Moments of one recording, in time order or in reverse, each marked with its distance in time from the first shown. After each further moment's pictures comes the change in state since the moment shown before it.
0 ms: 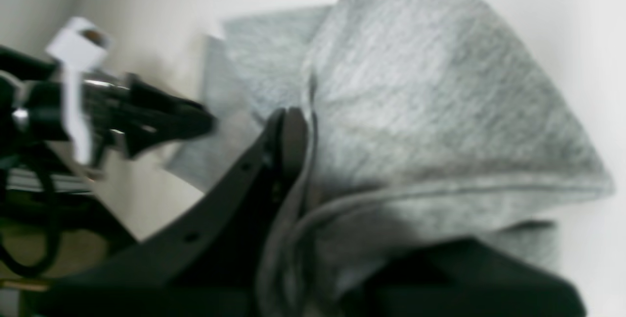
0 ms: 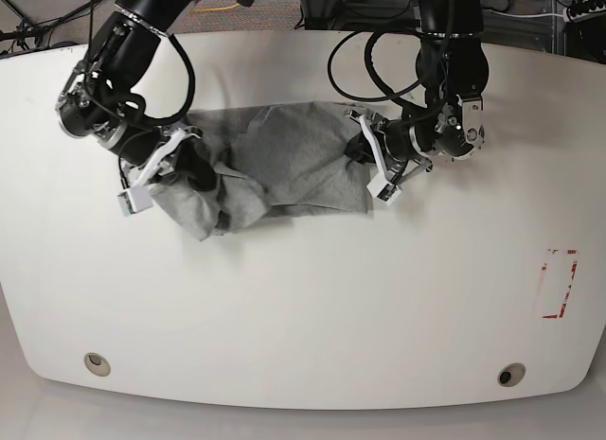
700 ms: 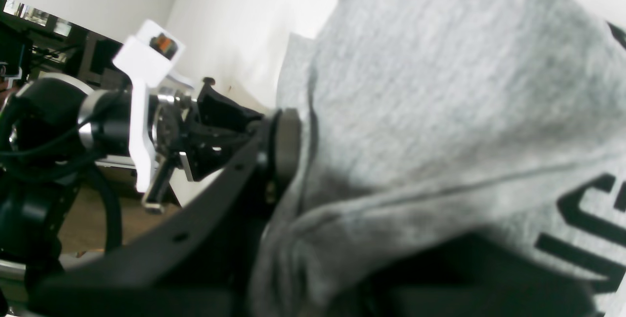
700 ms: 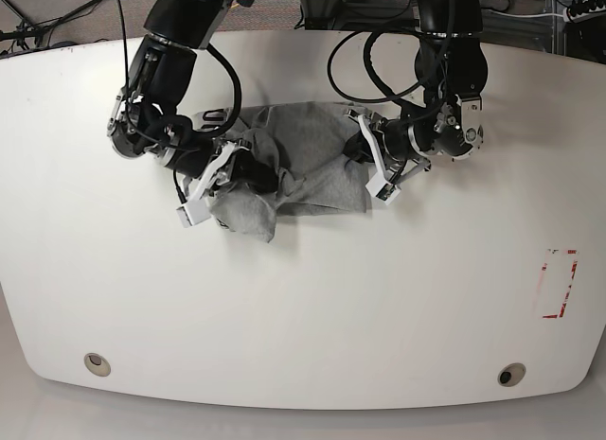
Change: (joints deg) left arm 0.0 0.0 0.0 -0.1 -0.2 0.0 0.0; right arm 3.3 -3.7 -8.8 -12.0 -0.6 0.0 2.8
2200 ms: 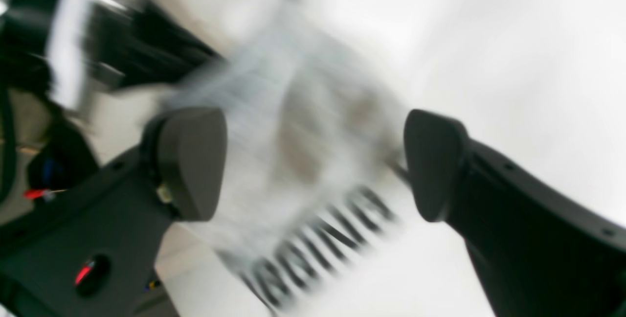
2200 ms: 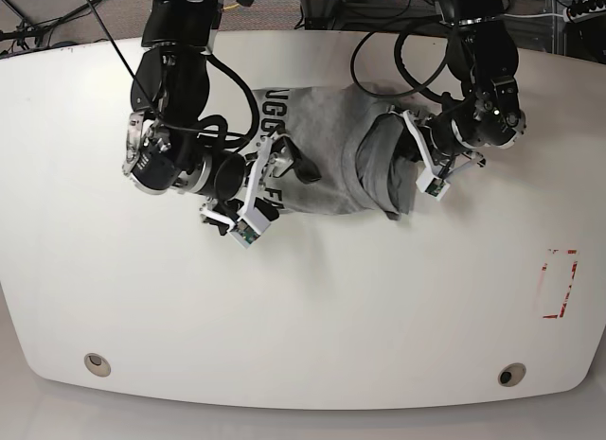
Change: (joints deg) left arm 1.6 -1.9 -11.1 11.7 3.8 -4.1 4.0; right arm 2.1 4.7 -20.4 14.8 -15.5 -0.2 0.0
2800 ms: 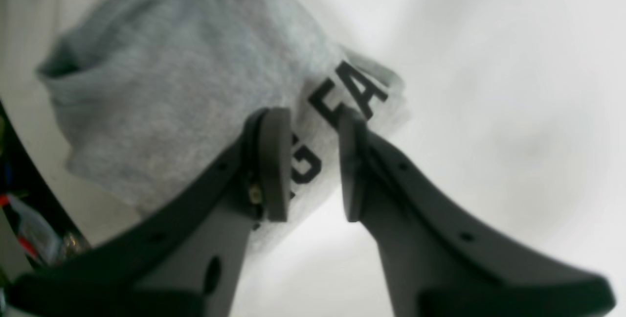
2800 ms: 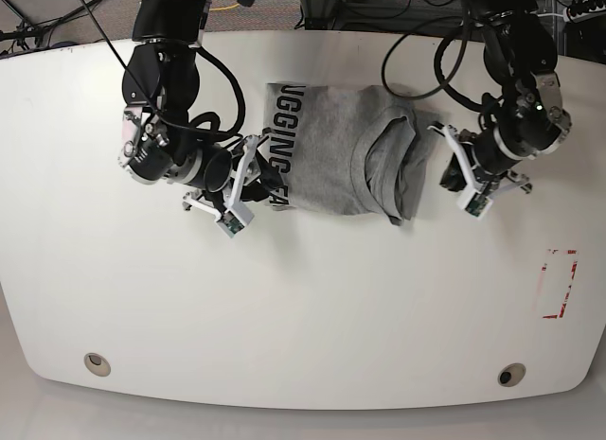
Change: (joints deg) left arm -0.1 -7.1 0.9 11.6 -4.0 0.0 -0.3; right arm -1.4 2.5 -0.7 -5.2 -9.3 0.0 6.8
